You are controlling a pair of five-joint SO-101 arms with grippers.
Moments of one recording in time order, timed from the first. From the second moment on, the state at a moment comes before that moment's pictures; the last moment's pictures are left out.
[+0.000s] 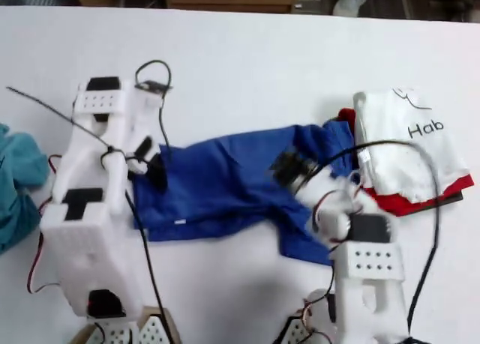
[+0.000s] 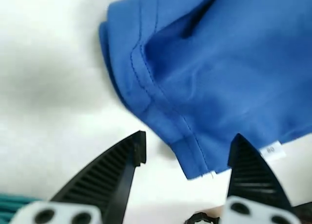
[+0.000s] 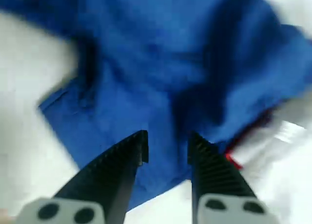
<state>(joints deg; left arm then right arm) -10.9 24.1 -8.0 94.9 -21.2 -2.7 -55.3 64.4 67.2 60.0</state>
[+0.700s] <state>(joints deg) -26.2 19.3 -6.0 94.9 -26.7 -8.2 -60.0 78.9 67.9 79.9</state>
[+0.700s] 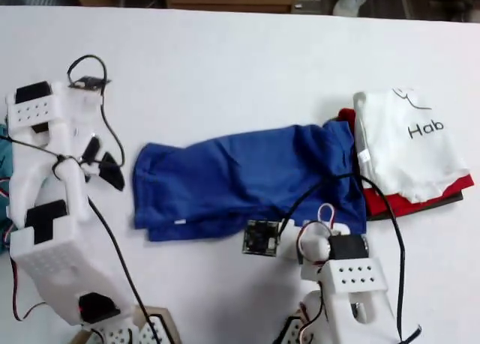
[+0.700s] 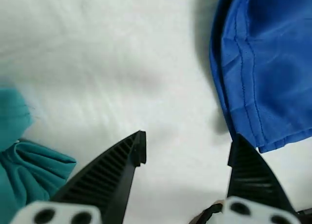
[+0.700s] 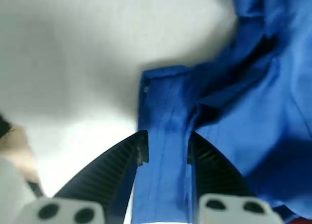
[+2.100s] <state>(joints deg) -26.1 19.3 -5.8 94.9 -26.7 -7.5 -60.7 85.8 55.6 76.5</state>
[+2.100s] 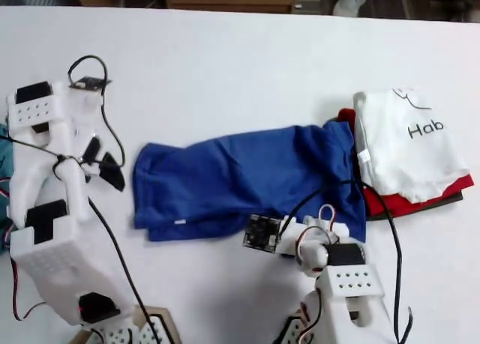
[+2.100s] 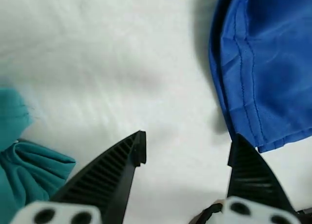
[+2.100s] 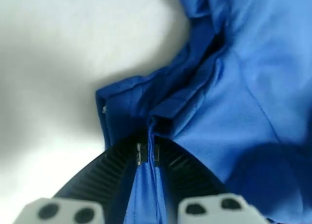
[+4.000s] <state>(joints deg) -23.2 19.3 -5.8 94.9 -26.7 -12.8 -60.6 80.7 58.5 61.3</state>
